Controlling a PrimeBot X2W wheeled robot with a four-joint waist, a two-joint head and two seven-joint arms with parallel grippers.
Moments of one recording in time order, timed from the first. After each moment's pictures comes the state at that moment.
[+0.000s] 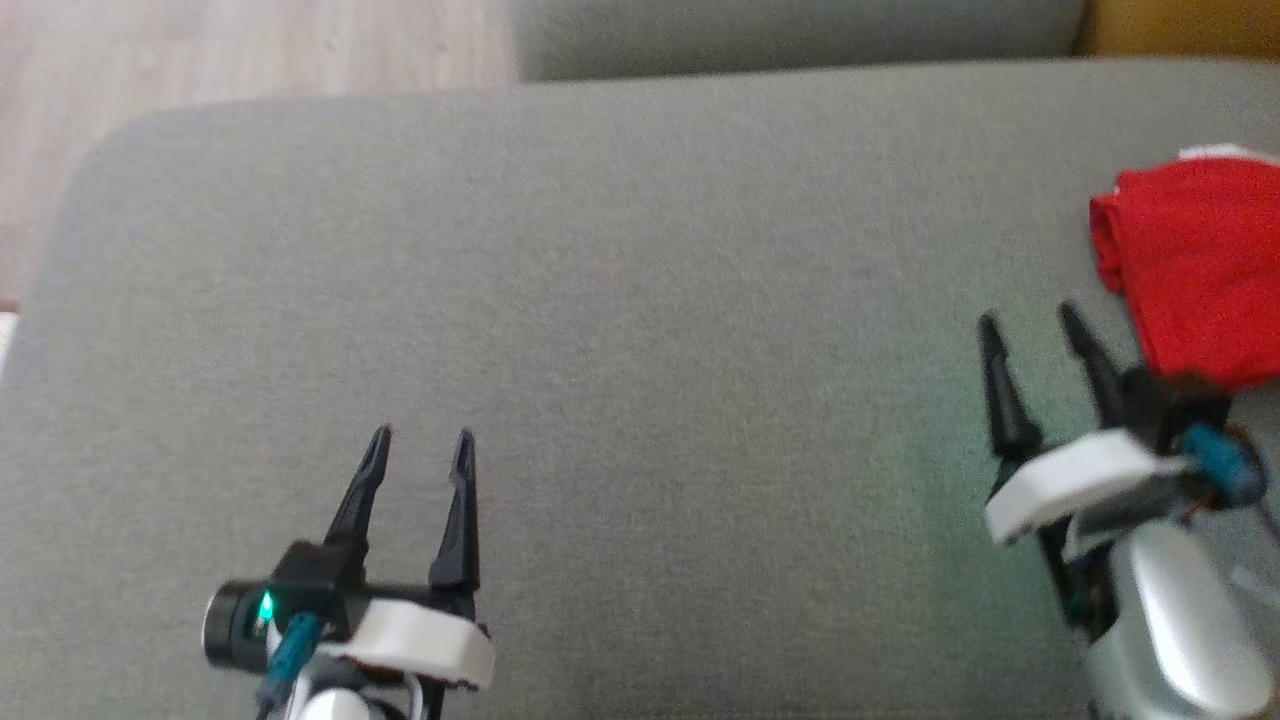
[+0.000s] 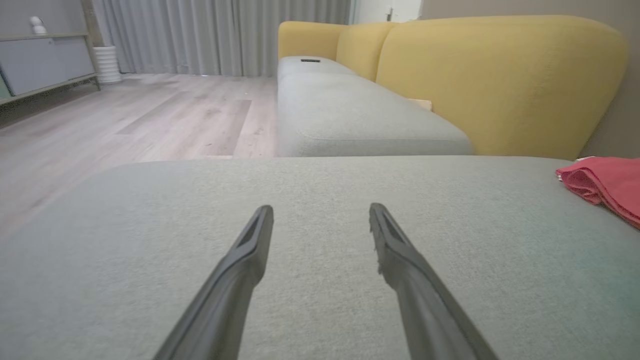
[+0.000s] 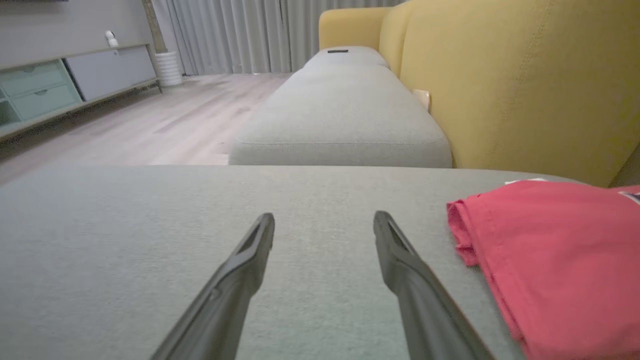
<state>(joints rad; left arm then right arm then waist) 0.03 0.06 -0.28 0.07 -0.13 0.09 -0.26 -0.25 -0.13 0.03 0.36 0.12 0.12 -0.06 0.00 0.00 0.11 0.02</state>
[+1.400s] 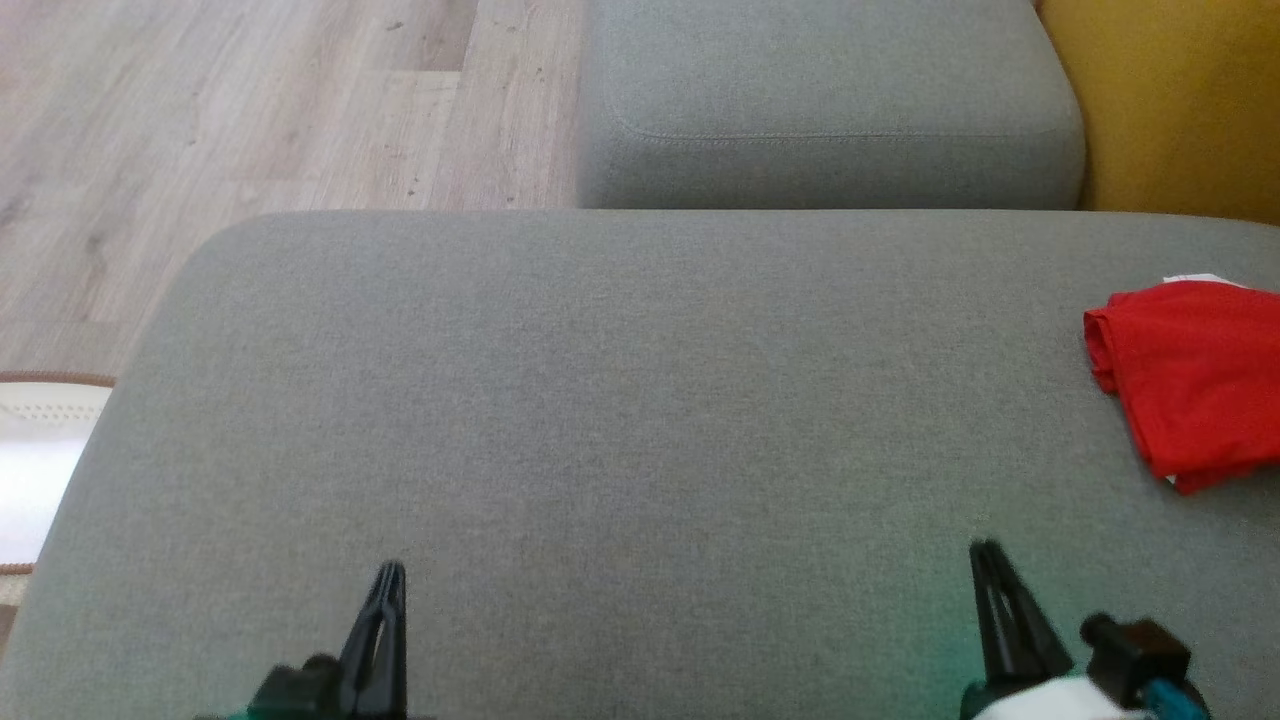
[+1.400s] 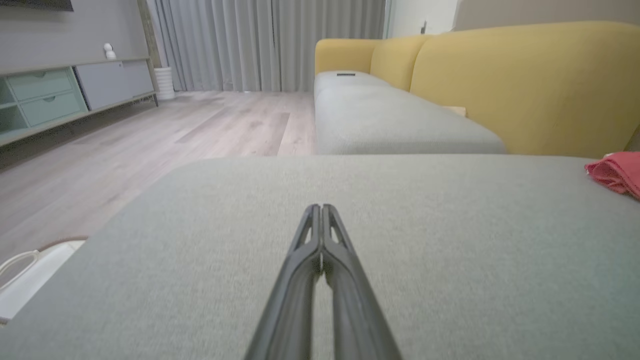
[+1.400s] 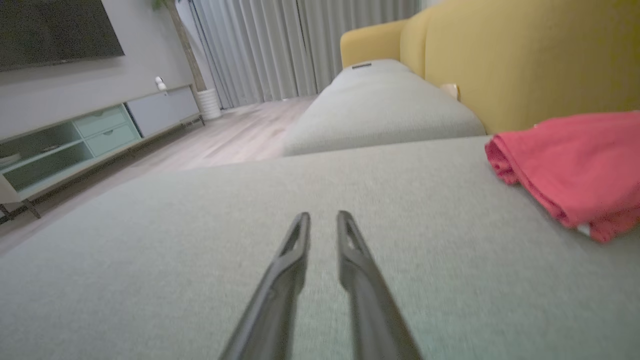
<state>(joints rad) 0.25 0.06 -0.18 0.04 -0.06 0.06 -0.26 0.13 -0.04 0.08 0.30 0.19 0.12 -0.25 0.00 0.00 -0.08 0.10</state>
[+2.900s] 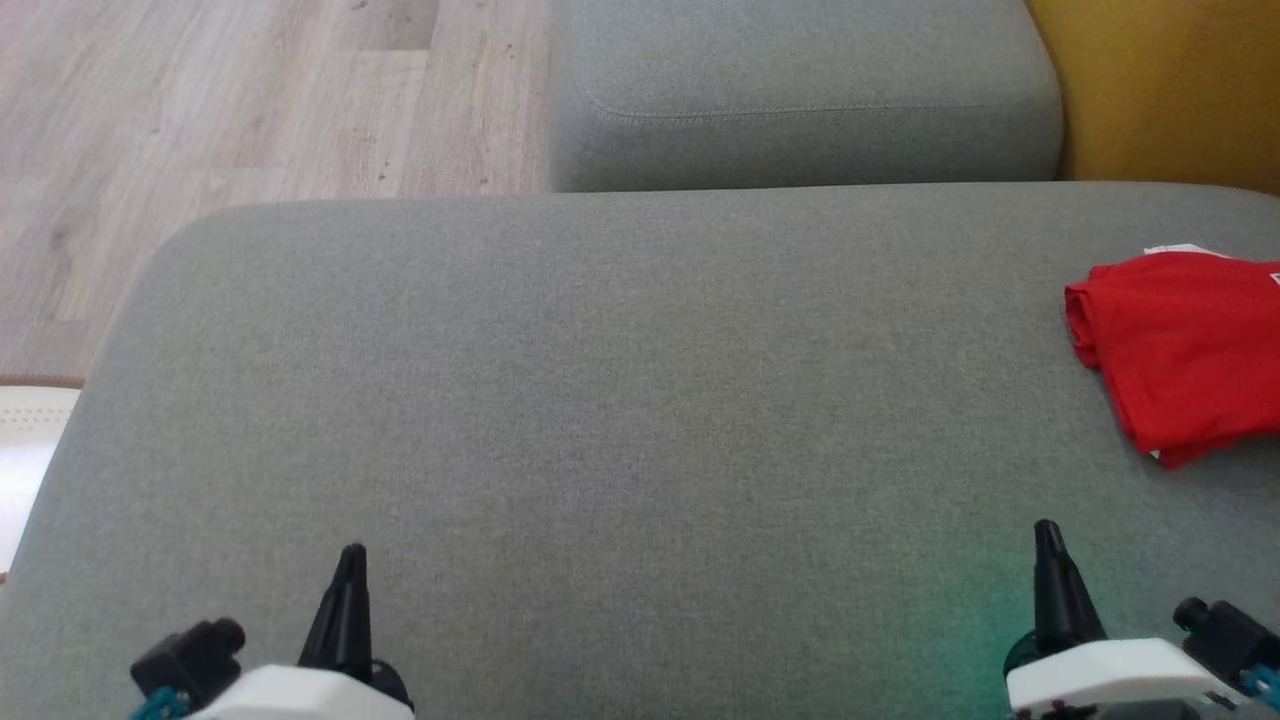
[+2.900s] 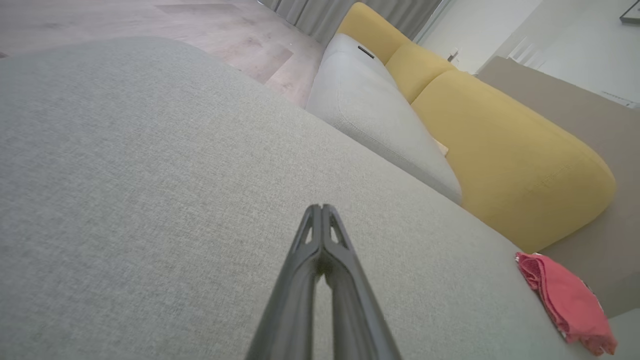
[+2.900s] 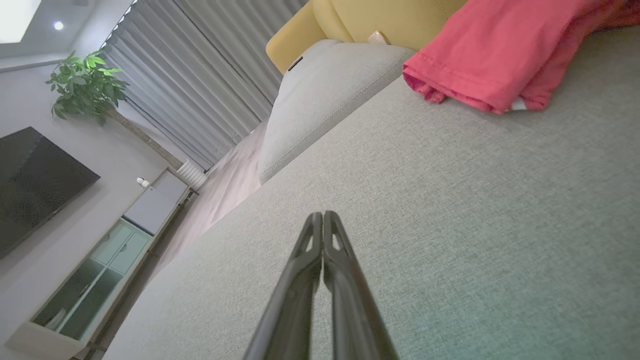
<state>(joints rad) 0.18 0.07 -0.14 0.13 -0.63 0.00 -0.15 0.10 -0.05 0.03 0.31 0.70 0.12 -0.14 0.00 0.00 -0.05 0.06</state>
